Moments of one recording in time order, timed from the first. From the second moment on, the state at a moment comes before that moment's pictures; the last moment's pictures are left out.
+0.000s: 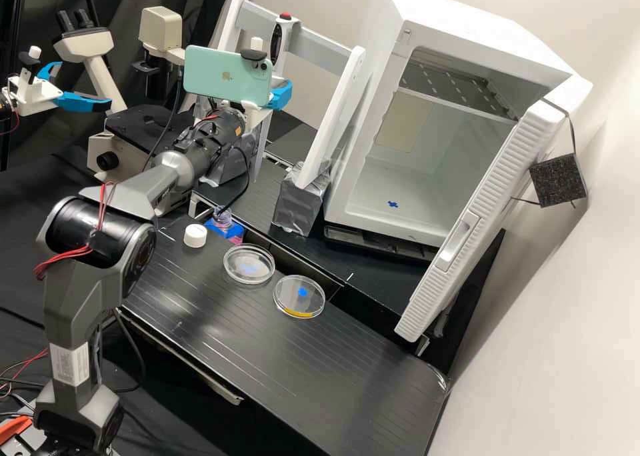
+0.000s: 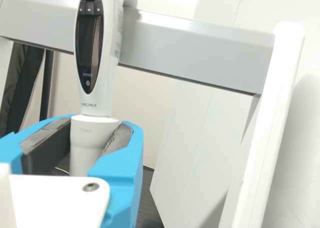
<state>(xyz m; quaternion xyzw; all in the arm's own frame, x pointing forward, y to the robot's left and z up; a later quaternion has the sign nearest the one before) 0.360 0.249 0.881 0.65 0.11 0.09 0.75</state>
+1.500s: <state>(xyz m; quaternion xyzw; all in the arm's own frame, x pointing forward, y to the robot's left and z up) 0.354 0.262 0.895 0.68 0.10 0.09 0.72</state>
